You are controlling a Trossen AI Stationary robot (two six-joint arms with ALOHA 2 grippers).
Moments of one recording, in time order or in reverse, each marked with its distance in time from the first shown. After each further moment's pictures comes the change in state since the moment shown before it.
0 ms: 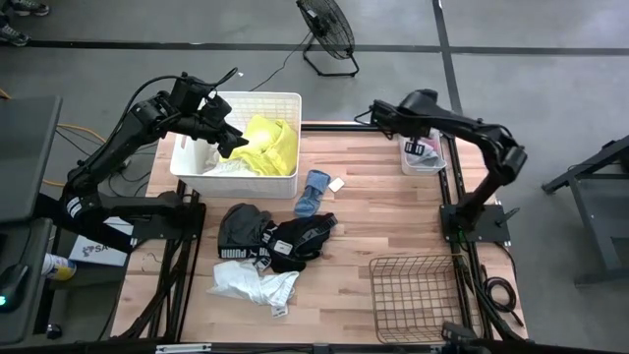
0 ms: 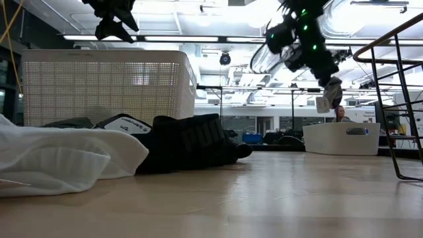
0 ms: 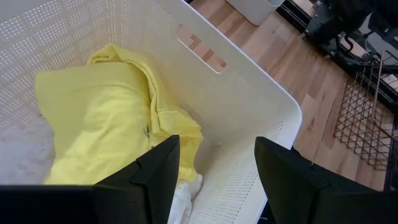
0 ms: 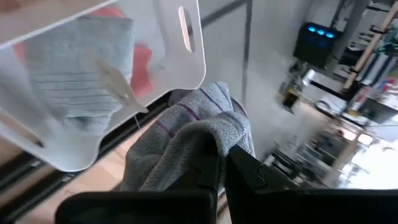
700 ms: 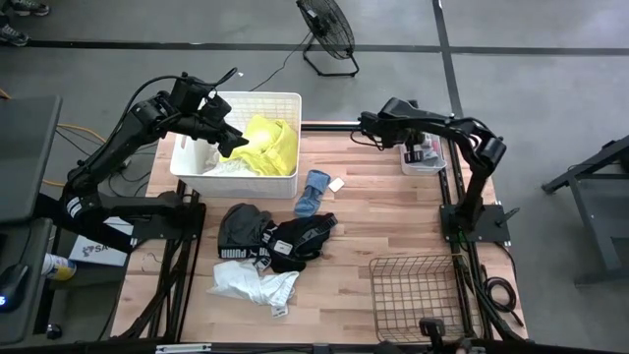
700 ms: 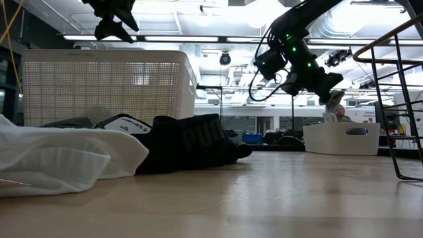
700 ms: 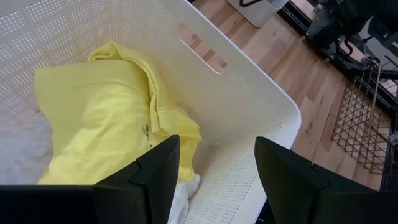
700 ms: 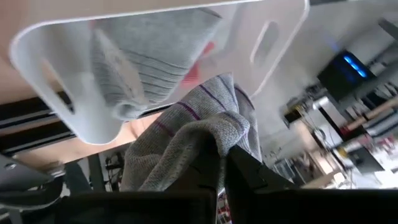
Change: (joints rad) left arm 0.000 0.000 0.000 0.000 0.000 -0.026; right arm 0.001 0.176 0.000 -0.061 -0.089 -0.235
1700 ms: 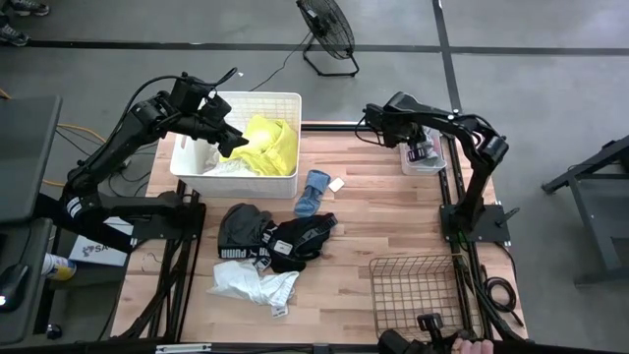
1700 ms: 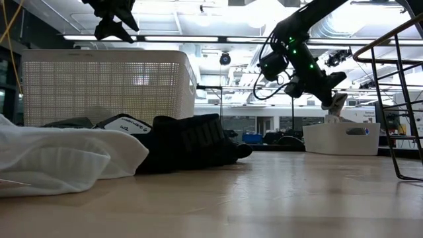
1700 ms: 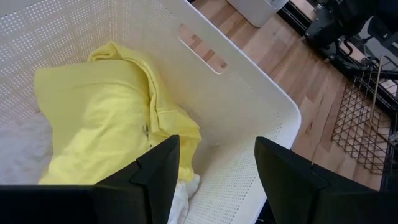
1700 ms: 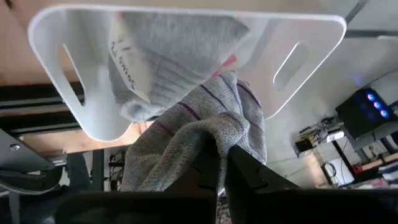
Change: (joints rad) left arm 0.000 0.000 0.000 0.001 0.000 0.000; right arm -0.070 -0.002 0.000 0.049 -0.099 -0.221
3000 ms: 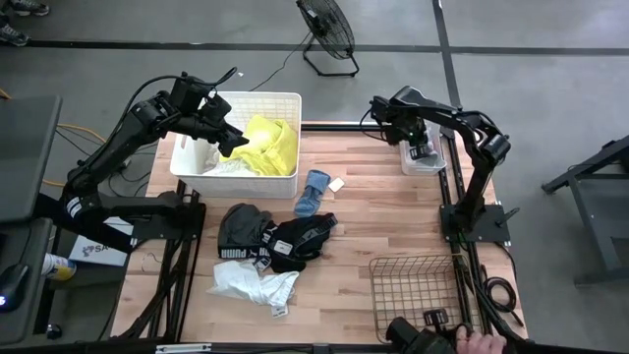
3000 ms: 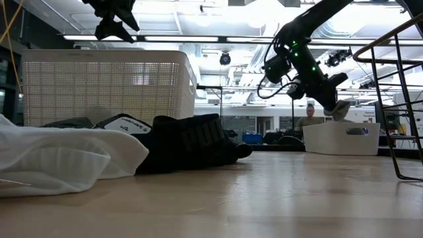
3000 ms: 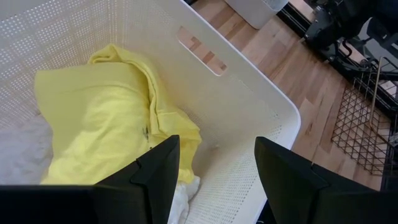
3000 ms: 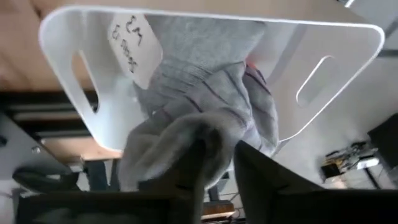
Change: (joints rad) left arm 0.000 0.000 0.000 0.006 0.000 0.000; right arm -0.081 0.002 0.000 0.031 -0.112 -0.093
